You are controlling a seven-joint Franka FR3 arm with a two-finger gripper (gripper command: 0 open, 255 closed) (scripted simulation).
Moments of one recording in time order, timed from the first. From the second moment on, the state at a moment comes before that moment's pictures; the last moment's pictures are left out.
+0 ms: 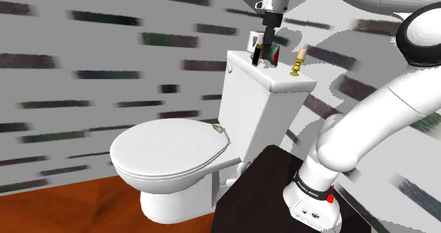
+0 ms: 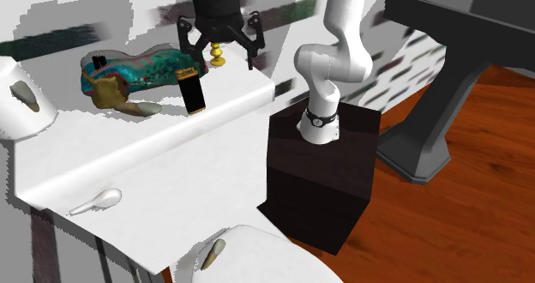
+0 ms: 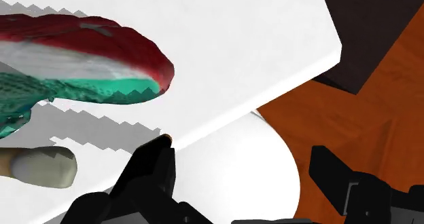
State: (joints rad) arm 0.08 -0.41 -0.35 -1.89 -0.13 1.49 -0.77
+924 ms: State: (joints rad) arm 0.10 -0.16 -0.48 -1.66 -0.07 1.50 -1.11
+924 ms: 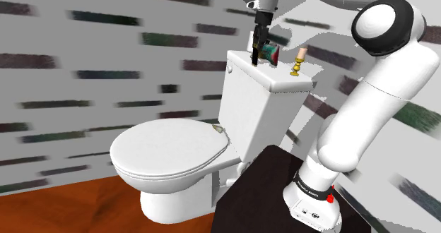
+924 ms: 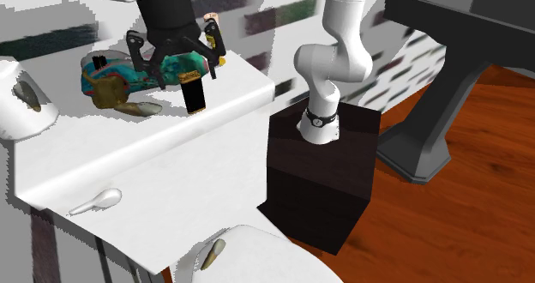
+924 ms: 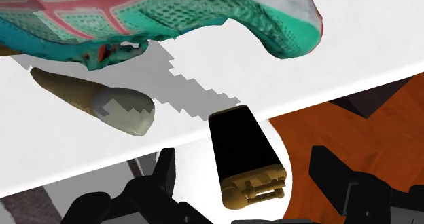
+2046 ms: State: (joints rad) arm 0.10 -0.13 -0.48 -1.57 -0.05 1.44 -1.12
